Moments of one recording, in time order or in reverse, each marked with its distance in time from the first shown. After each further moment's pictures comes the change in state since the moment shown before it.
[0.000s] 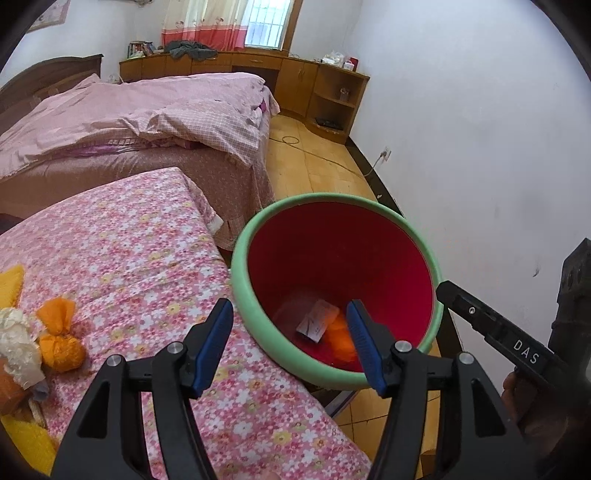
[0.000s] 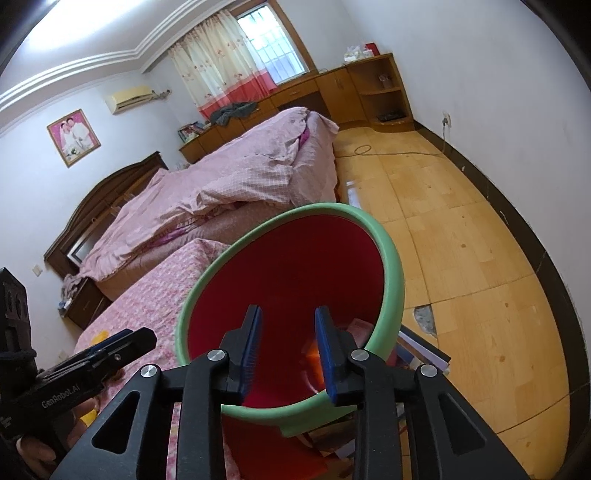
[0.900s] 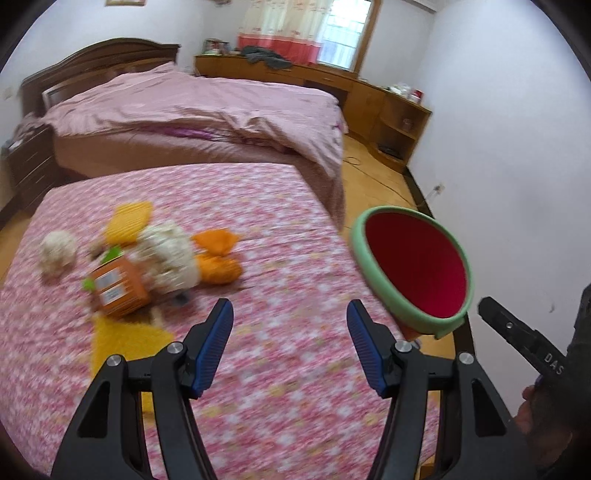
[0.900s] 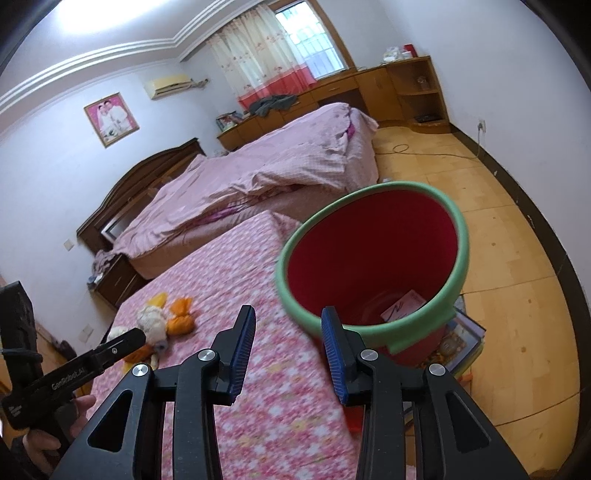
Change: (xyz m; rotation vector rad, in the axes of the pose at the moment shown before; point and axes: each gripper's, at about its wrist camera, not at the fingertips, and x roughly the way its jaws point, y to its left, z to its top) left arm -0.120 0.086 -0.062 -0.199 -0.068 0.181; right arm -0.047 0.076 -0.043 -0.075 0.031 0.118
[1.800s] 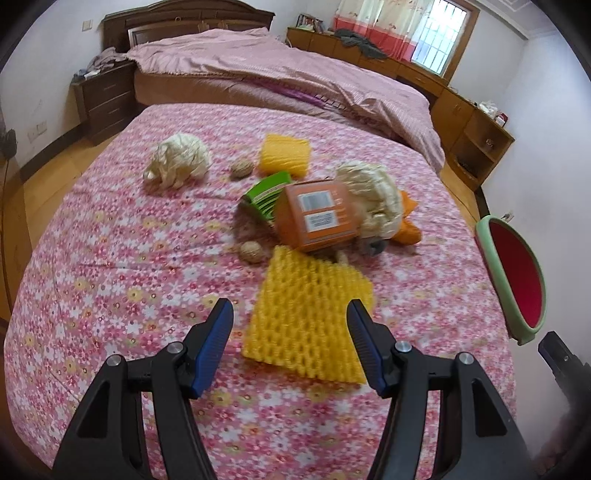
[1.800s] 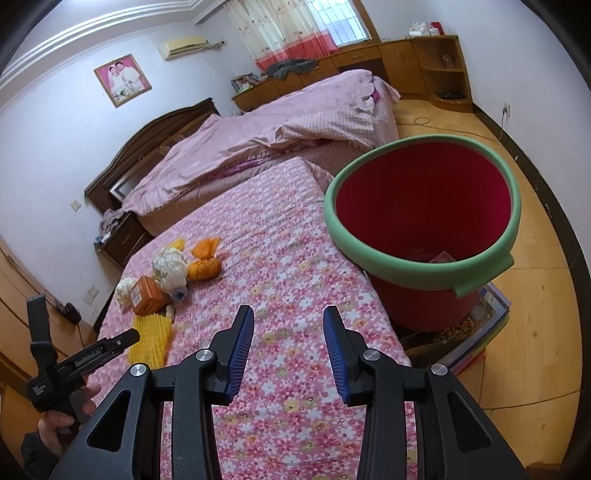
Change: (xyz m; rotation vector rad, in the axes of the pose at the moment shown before) left arm 0.007 0.135 -0.044 -0.239 0.078 0.203; right arm 0.033 0.043 -0.039 -0.056 0.148 0.029
